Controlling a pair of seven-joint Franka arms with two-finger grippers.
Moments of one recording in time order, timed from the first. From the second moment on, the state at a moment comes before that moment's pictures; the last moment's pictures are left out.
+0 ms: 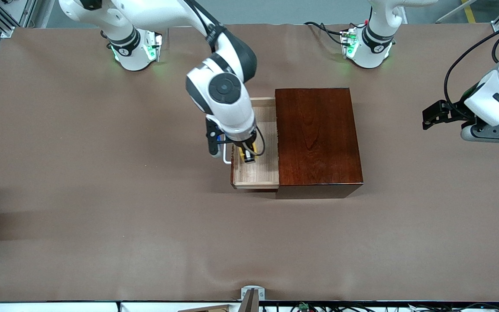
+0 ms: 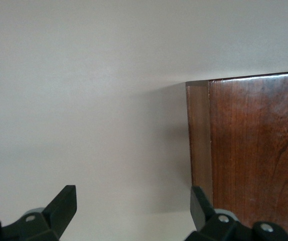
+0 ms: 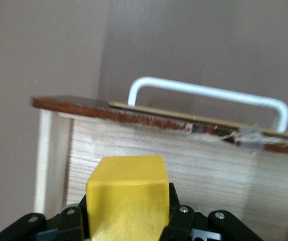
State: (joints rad) left arm -0.09 0.06 -0.02 -1.56 0.00 1.60 -0.02; right arm 0.75 0.59 -0.04 -1.31 0.12 1.99 2.06
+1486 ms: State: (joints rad) left arm -0.14 0.06 -0.33 -1.54 -0.03 1.61 -0.01; right arm 0.15 0.46 -0.05 -1.65 0.14 1.97 0.60
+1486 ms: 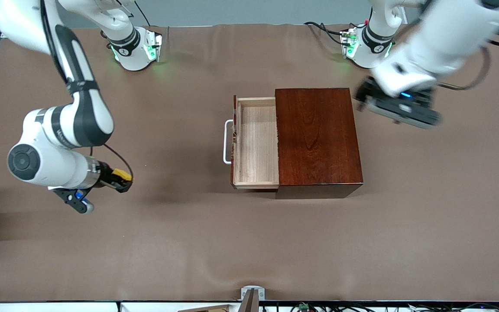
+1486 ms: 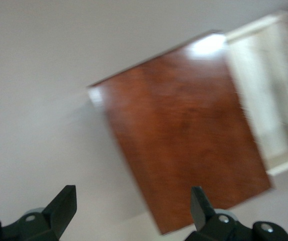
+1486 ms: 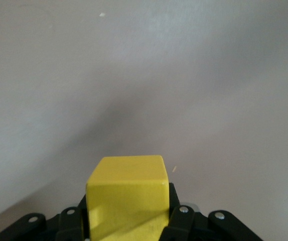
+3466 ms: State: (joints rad) left arm -0.68 0.77 -0.28 -1.29 0.02 2.28 0.71; right arm -0.01 0.61 -0.05 -1.85 0.03 2.38 0.05
